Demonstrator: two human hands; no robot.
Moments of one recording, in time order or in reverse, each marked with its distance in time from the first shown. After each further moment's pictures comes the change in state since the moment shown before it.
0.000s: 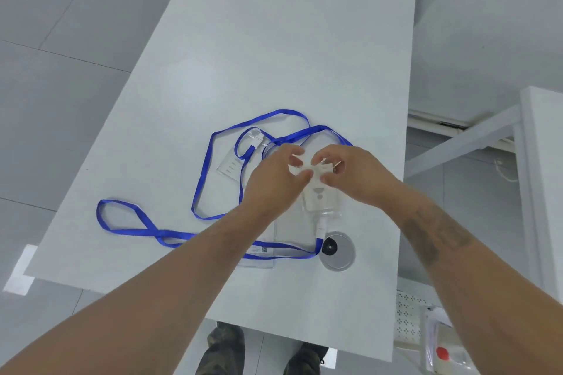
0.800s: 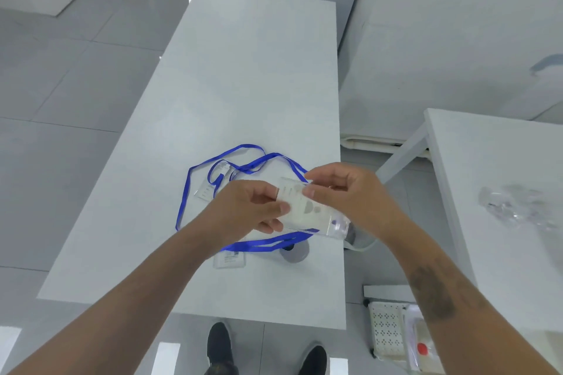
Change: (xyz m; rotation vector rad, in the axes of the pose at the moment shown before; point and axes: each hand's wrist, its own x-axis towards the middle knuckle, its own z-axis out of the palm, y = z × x) left_hand -0.125 0.103 -0.059 -0.297 -0.342 -0.046; right_hand -0.168 -0.039 -0.072 0.648 0.200 -0.023
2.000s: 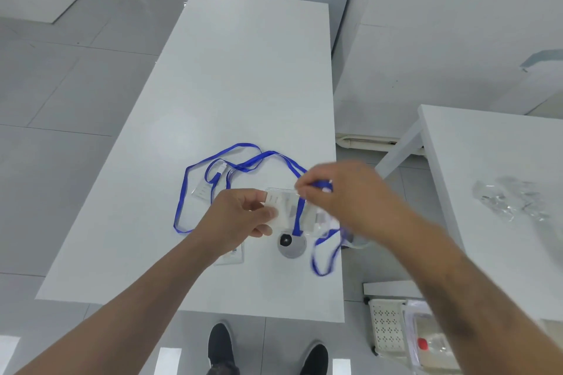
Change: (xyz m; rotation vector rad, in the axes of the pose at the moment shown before) left_hand -0.005 -0.022 0.011 0.017 0.155 -0.024; right_hand -0.031 -0.039 0.006 -0.724 -0.016 -0.128
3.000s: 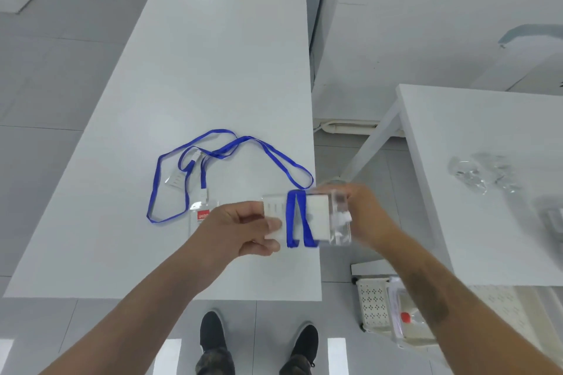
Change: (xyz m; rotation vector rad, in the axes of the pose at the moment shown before) left_hand -0.031 -0.008 0.045 -0.369 -0.206 -0.139; right_hand -0.025 0.103 0.039 0.538 0.000 0.246
